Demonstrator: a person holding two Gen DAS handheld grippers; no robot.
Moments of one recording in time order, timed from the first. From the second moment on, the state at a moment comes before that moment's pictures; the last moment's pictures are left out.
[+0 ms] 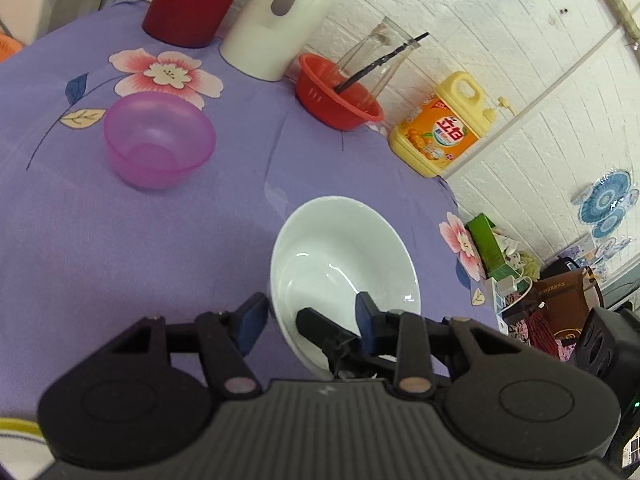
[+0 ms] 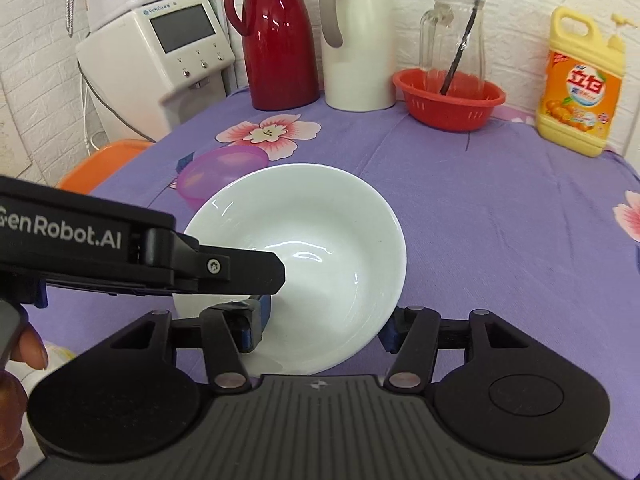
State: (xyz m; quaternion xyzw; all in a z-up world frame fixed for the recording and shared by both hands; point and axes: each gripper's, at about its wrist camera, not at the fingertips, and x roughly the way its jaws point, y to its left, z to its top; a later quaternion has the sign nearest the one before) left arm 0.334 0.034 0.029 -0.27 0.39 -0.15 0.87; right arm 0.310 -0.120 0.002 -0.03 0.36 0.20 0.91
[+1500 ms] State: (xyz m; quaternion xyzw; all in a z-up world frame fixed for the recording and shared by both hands) left arm 0.192 0.005 0.047 -0.21 0.37 -0.27 0.86; right arm 0.135 -0.193 -0.009 0.04 0.28 0.14 0.95
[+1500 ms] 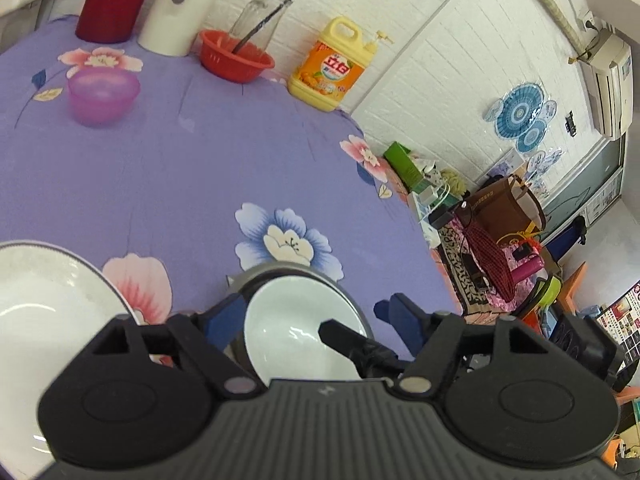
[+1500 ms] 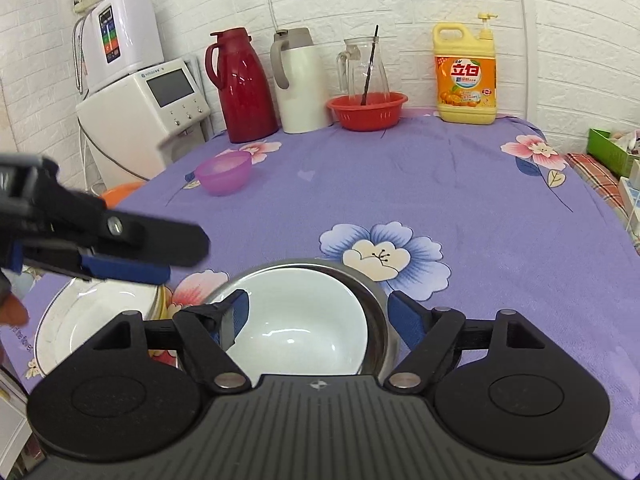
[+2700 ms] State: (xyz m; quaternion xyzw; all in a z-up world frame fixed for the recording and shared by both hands) left arm 0.424 0.189 0.020 -0.23 0.37 -0.07 0.90; right arm 0.410 -0.028 0.009 -0.04 0.35 0.21 0.91
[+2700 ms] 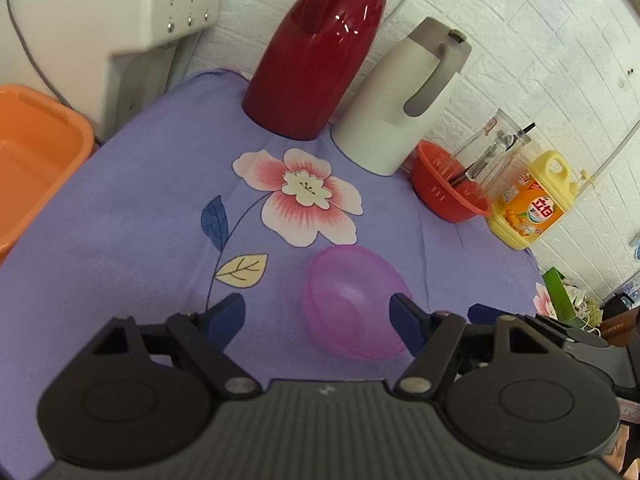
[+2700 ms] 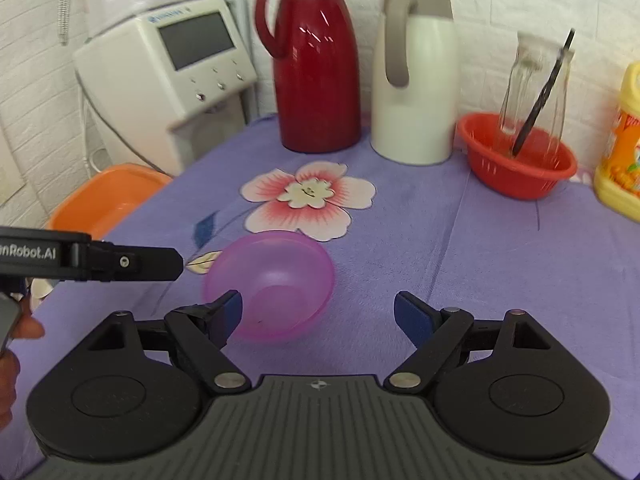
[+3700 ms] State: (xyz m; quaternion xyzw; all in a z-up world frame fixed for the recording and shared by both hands) left arm 0.384 0.124 0.040 -0.20 0.36 -0.13 0.90; right arm 0.366 -0.019 0.017 -0.08 0.36 0.24 0.90
